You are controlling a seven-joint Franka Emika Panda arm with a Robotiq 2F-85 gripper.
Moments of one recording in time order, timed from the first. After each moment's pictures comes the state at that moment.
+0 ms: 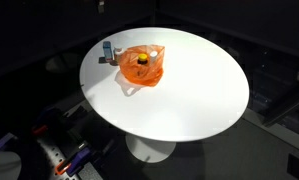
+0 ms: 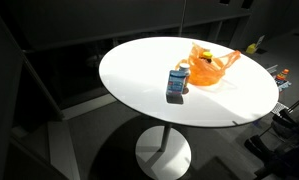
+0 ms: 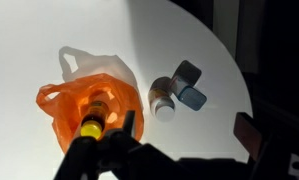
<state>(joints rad) 0.12 -0.12 0.10 -2.21 0.16 2.12 0.24</state>
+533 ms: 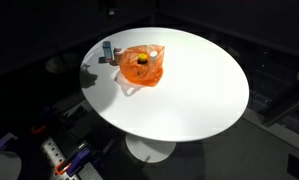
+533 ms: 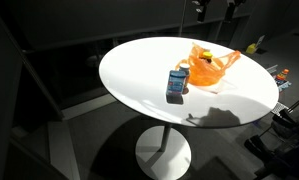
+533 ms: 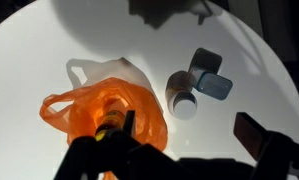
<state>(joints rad) 0.13 0.14 0.10 -1.98 0.06 2.02 0.52</state>
